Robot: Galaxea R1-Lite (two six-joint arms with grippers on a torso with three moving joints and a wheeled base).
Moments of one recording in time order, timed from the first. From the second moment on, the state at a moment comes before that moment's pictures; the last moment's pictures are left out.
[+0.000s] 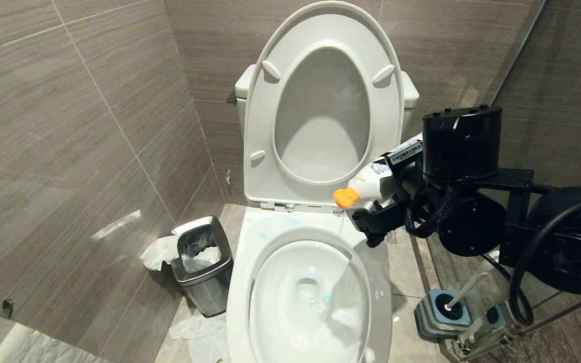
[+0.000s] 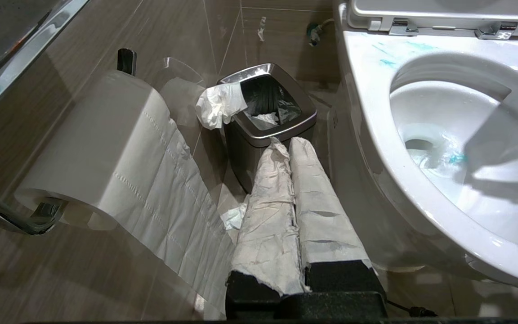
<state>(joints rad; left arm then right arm) 0.00 0.00 0.00 0.01 0.00 0.00 0.71 1.75 -1.15 -0.37 -0.81 -1.91</state>
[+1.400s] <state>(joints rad) 0.00 0.00 0.00 0.01 0.00 0.00 0.75 1.84 -1.29 -0.38 -0.80 -1.86</state>
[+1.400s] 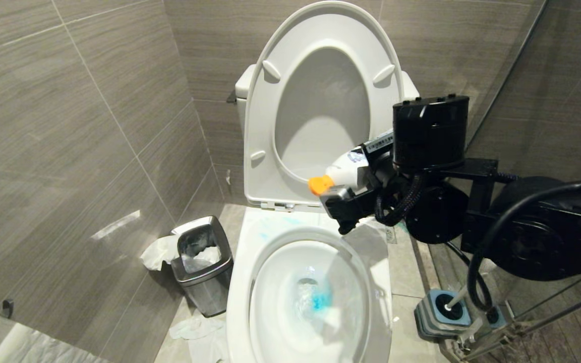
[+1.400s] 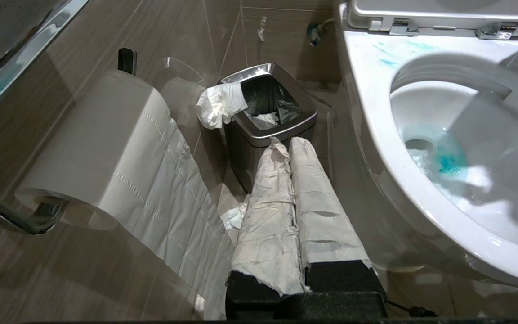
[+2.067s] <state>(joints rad) 0.00 0.00 0.00 0.01 0.00 0.00 0.75 1.85 -1.31 -0.36 -0.80 -1.45</state>
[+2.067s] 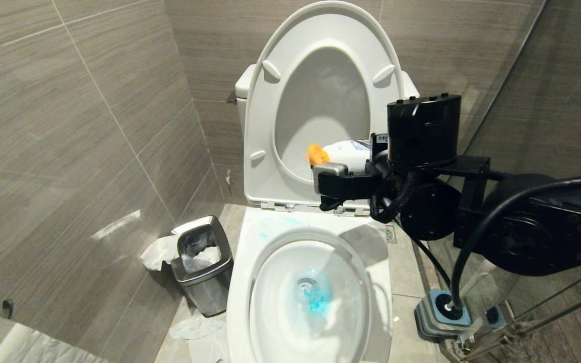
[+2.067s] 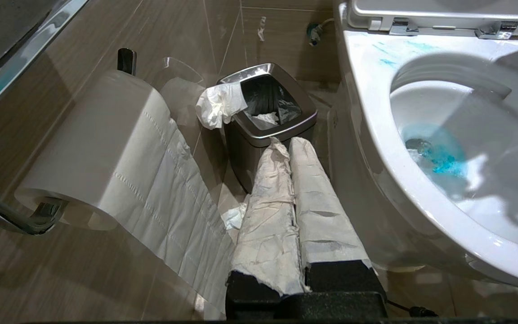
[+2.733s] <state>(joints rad) 0.00 0.00 0.00 0.01 0.00 0.00 0.76 1.77 -1.29 -0.21 -0.69 -0.81</state>
